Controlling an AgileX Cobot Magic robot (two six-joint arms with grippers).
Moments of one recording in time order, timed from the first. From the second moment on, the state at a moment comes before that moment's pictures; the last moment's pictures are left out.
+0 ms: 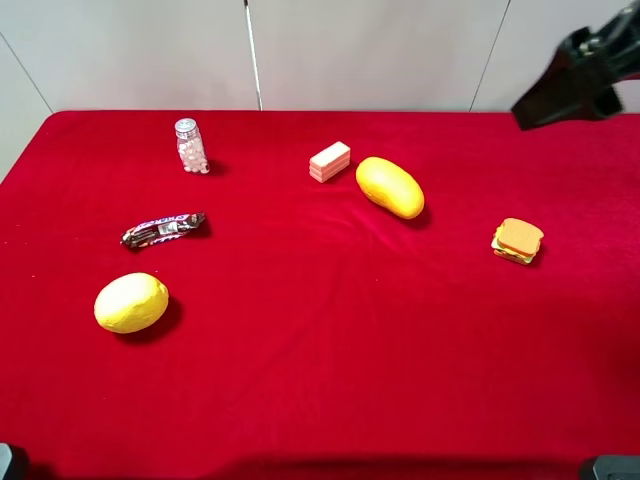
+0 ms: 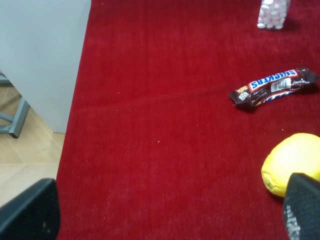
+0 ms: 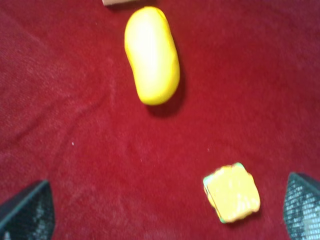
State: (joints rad) left arm -0.16 0.00 -0.48 0.21 1.06 -0.11; right arm 0.28 1.20 -1.04 0.20 0.92 -0.39
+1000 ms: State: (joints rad) left arm -0.16 0.00 -0.48 0.21 1.06 -0.11; right arm 0.33 1.57 -1.05 0.19 0.63 -0.40
